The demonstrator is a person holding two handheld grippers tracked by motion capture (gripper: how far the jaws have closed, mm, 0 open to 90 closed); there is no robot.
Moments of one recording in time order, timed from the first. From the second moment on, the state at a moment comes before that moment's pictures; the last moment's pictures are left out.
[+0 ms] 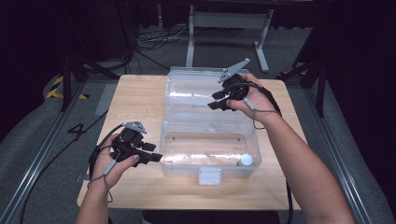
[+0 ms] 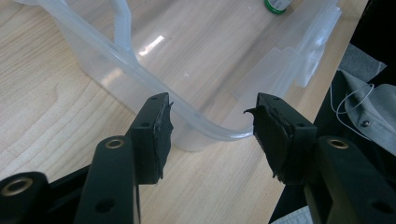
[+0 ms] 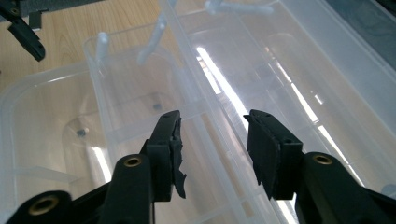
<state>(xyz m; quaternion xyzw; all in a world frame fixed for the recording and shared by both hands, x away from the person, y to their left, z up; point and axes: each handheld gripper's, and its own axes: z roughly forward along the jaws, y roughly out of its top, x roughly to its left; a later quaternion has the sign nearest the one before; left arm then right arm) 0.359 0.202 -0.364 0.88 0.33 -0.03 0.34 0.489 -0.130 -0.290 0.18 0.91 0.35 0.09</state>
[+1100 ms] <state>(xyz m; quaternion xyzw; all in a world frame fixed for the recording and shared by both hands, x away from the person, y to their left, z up) 0.352 0.146 -0.378 0.92 0.23 -0.06 0.30 0.496 -0.135 -0.301 0.17 0.92 0.34 0.10</state>
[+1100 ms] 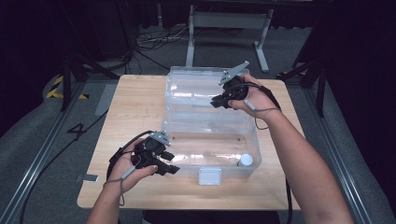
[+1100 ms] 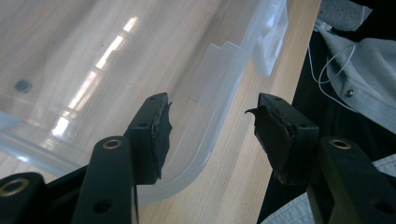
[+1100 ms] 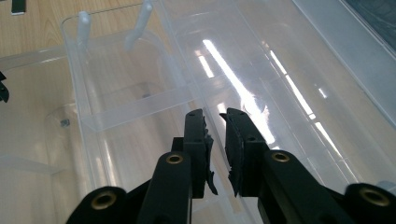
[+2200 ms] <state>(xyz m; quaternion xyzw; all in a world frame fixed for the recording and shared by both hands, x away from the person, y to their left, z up) 0.355 0.125 -0.402 0.95 0.19 -0.05 0.26 0.490 -0.135 -0.304 0.17 0.91 0.36 0.10</state>
